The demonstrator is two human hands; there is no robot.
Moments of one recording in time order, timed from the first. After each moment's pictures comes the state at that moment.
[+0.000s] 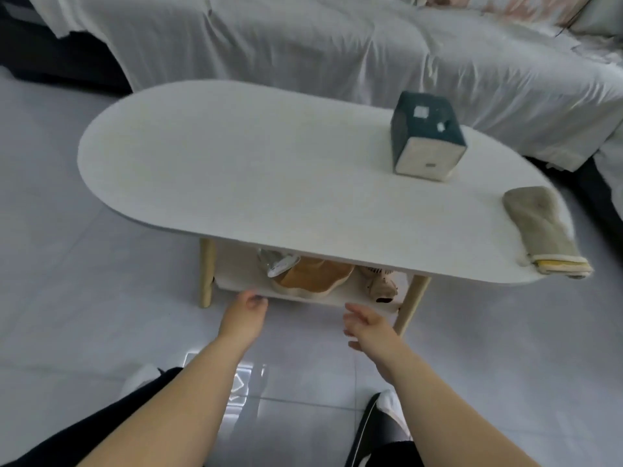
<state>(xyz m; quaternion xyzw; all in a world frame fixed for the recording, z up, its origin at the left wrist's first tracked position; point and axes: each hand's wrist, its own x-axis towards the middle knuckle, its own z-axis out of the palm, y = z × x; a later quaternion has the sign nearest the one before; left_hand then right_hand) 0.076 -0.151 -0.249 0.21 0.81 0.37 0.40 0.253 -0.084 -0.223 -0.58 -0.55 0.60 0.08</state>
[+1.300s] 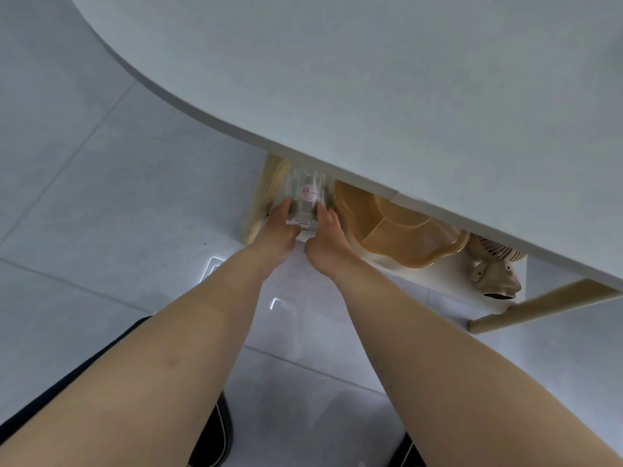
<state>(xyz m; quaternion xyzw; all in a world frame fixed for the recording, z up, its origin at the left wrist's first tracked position) -0.031 -0.102 -0.353 0.23 0.74 0.44 0.45 0.039 -0.053 -0.341 -0.48 -0.74 0.47 -0.06</state>
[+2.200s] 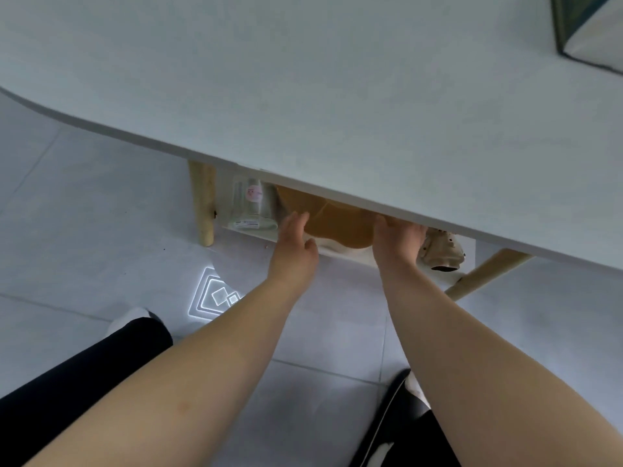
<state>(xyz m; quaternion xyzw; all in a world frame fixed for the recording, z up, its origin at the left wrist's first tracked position) 0.073 -0.075 -0.346 0.29 0.78 0.42 0.37 0.167 0.014 -0.323 -0.68 -0.54 0.43 0.26</state>
